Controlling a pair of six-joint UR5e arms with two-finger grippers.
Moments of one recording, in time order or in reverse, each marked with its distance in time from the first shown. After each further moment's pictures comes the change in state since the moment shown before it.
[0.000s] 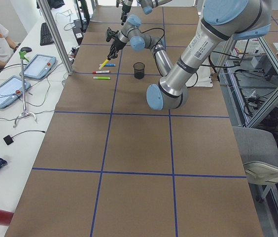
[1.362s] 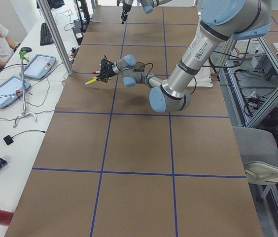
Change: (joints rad) left arm 0.059 0.006 0.461 -0.606 0.231 -0.037; right arm 0.001 -0.014 0.023 0.001 -0.011 0.001
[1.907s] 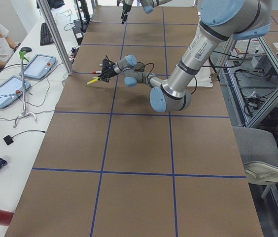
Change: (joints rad) left arm 0.014 -0.001 0.001 -0.002 -0.001 0.001; right arm 0.000 0.000 -0.002 0.000 0.000 -0.001
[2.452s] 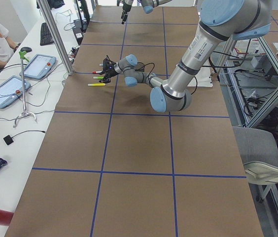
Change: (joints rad) left arm -0.001 0.001 -0.043 0.011 -0.012 0.052; right arm 0.000 0.004 0.002 0.000 0.001 0.000
